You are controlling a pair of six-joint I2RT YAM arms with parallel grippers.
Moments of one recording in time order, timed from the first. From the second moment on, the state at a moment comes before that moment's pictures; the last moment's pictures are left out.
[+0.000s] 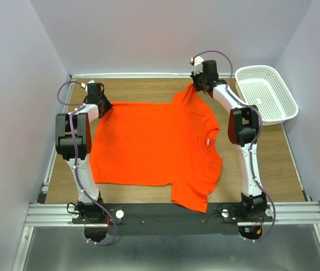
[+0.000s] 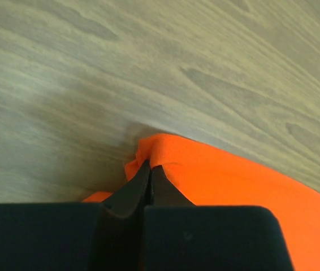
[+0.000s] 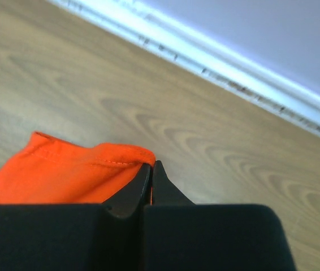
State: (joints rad) left arm 0.05 2.05 1.33 0.01 0.01 -0.55; right arm 0.24 2.50 2.14 -0.24 -0.14 -0.23
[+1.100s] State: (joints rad) left arm 0.16 1.65 1.13 0.05 0.21 -0.43; right arm 0.17 1.92 1.42 -0.59 -0.60 -0.45
